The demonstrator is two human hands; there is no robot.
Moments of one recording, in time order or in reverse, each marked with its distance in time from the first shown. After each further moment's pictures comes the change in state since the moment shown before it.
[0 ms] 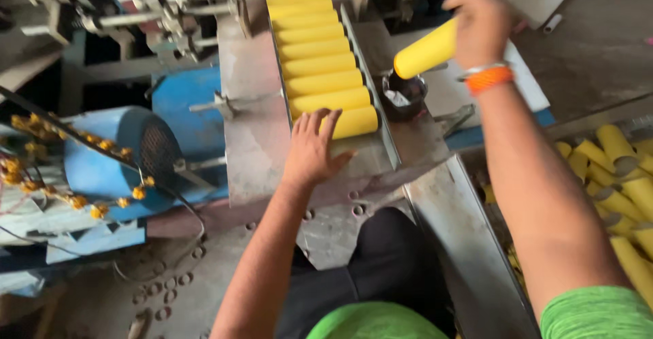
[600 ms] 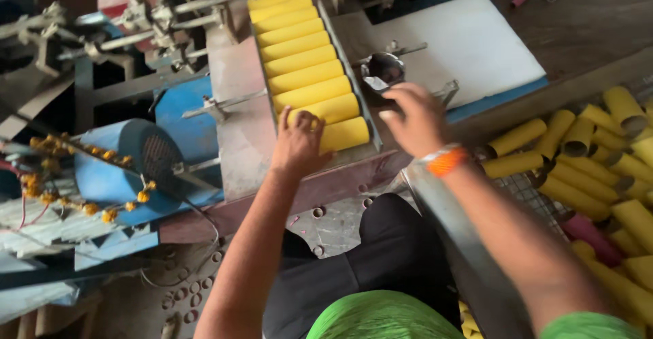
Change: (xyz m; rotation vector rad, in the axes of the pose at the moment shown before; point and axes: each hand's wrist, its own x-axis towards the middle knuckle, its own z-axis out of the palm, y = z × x) left_hand -0.001 -0.001 0.012 0.446 -0.349 0.079; right_hand -0.130 -0.133 -0.030 0.102 -0.182 0.222
